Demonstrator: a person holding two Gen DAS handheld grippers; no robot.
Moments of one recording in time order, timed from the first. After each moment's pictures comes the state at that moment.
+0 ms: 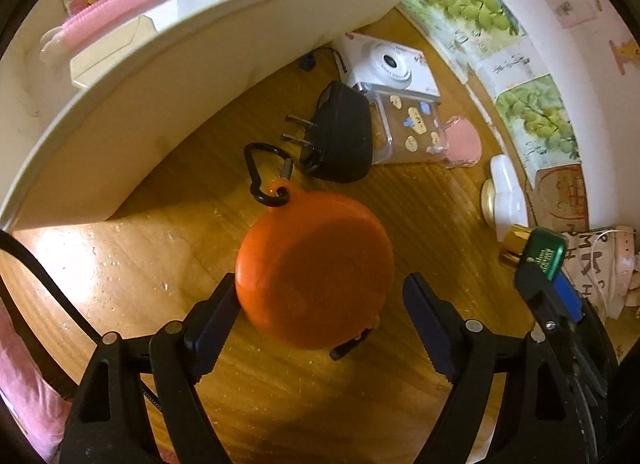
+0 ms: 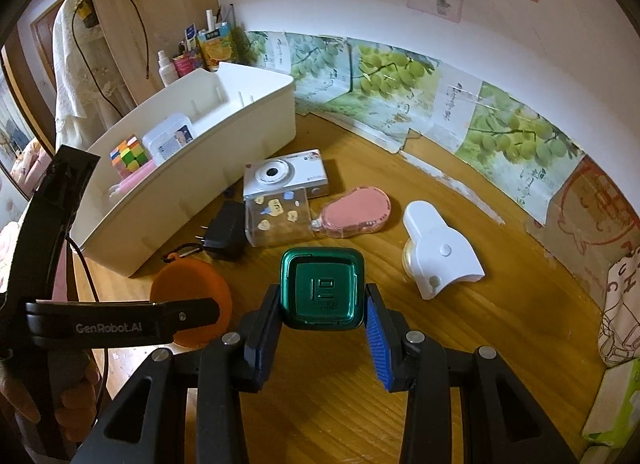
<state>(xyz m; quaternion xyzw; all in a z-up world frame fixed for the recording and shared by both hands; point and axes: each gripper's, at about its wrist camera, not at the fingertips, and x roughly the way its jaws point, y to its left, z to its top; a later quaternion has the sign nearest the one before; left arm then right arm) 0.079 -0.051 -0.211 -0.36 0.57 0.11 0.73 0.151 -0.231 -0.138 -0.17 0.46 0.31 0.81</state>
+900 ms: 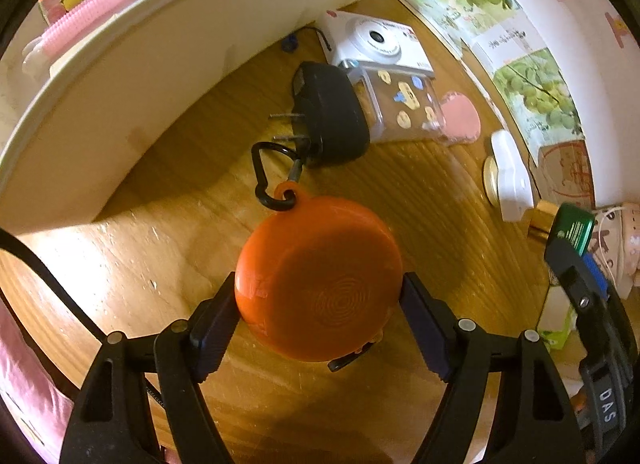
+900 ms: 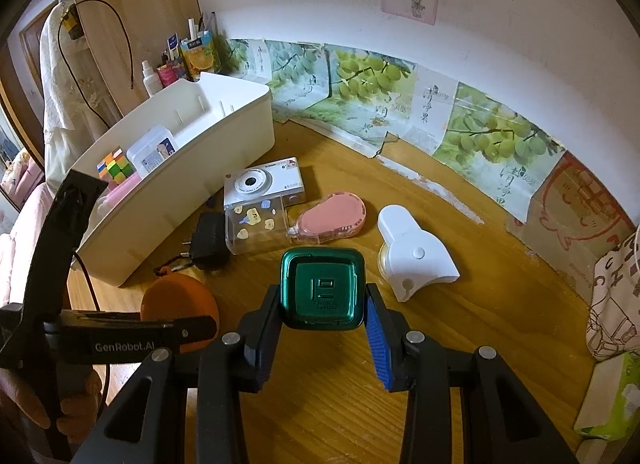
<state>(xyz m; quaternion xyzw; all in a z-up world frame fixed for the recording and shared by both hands) 0.080 -0.062 -0.211 -0.34 0.59 0.09 0.73 0.155 -0.237 -0.125 -0.16 0.46 0.29 0.83</state>
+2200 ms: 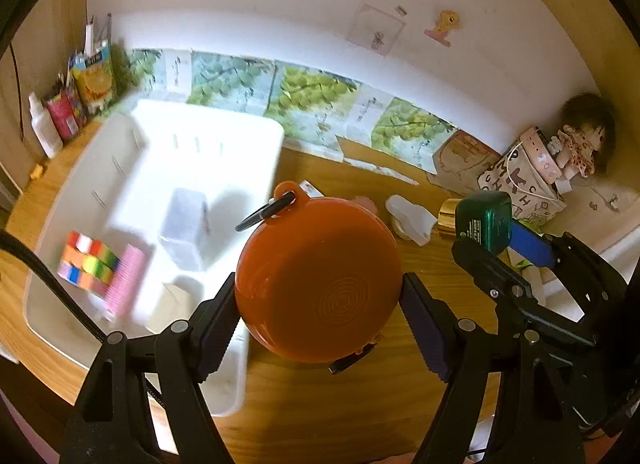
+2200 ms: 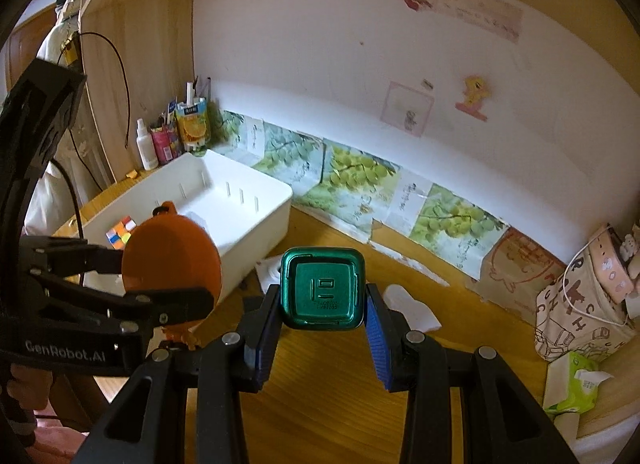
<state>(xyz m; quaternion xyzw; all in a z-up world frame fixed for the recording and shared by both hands) 0.086 0.002 -0.063 -0.13 0.48 -0.08 0.86 0.090 -0.156 -0.031 -0.15 0.36 0.20 0.90</state>
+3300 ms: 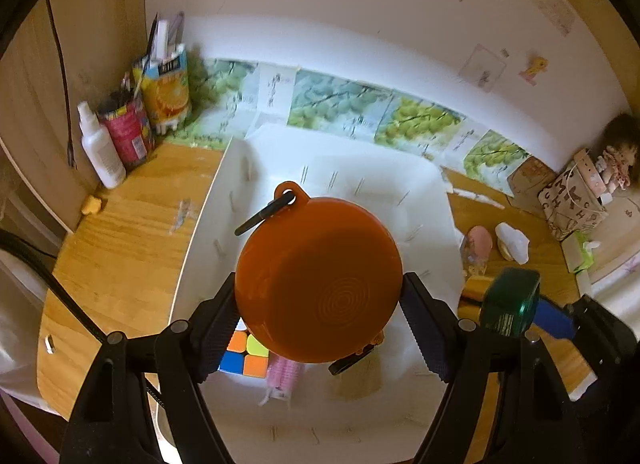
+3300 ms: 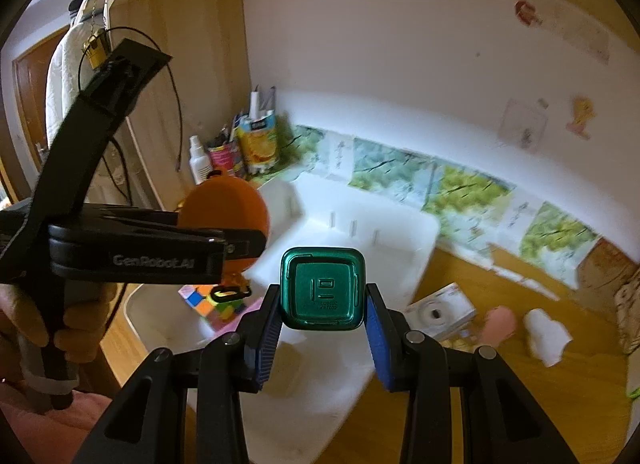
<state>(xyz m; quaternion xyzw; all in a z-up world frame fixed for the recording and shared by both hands) 0.115 0.158 -0.094 -0.10 0.47 -0.05 0.88 0.076 0.001 -0.068 -0.09 0.36 0.26 0.89</state>
